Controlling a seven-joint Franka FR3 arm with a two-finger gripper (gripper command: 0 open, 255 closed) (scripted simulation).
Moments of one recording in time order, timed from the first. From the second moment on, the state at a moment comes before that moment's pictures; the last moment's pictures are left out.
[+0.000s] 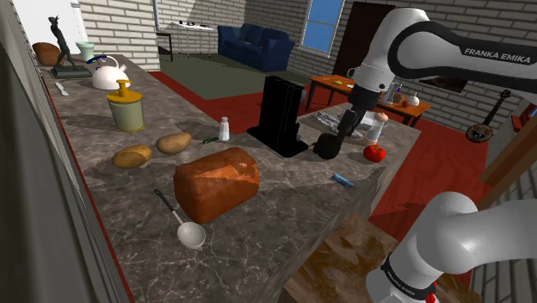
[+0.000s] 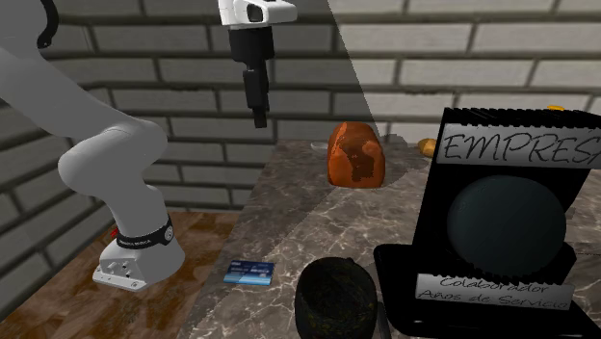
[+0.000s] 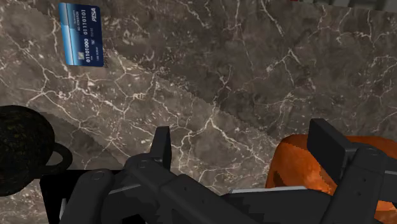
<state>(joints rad) -0.01 -0.78 -0.06 -2.40 0.05 1.68 -0.16</state>
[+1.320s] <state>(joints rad) -0.13 -0.15 -0.20 -2.32 -0.17 1.66 -0.26</state>
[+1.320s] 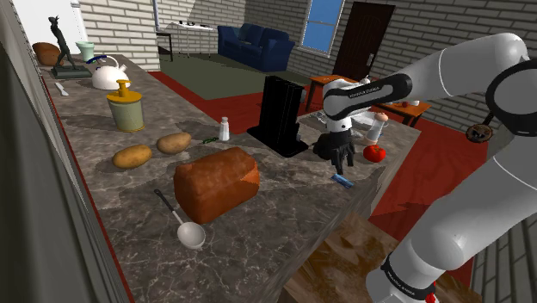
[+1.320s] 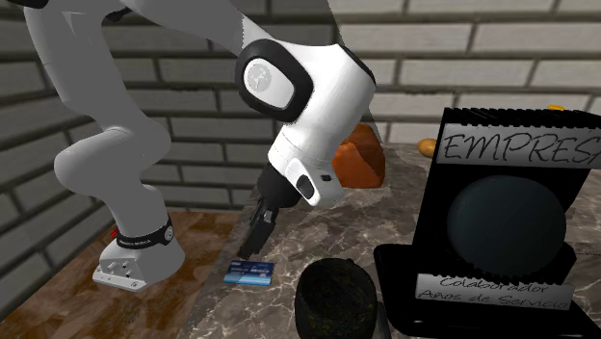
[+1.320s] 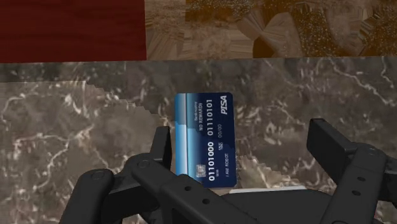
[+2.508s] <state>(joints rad) -0.16 -0.09 -0.23 -2.40 -0.22 1.76 -0.26</state>
